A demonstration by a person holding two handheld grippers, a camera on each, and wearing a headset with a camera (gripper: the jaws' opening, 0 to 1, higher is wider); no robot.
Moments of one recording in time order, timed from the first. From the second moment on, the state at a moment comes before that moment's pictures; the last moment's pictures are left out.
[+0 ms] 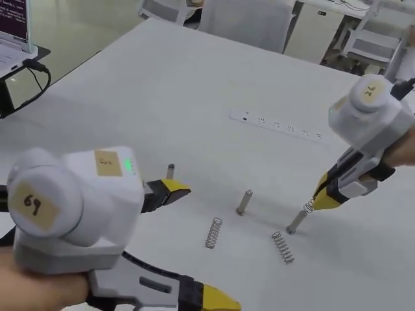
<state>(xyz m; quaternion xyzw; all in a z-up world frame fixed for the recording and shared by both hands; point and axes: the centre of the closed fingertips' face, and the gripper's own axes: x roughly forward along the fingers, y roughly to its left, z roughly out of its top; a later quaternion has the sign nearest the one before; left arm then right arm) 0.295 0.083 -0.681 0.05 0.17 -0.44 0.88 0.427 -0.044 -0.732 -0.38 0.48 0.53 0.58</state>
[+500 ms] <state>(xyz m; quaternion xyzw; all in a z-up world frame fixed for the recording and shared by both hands) 0.297 0.082 -0.681 0.05 0.17 -0.45 0.88 0.432 -0.044 -0.738 -0.38 0.49 0.53 0.58</state>
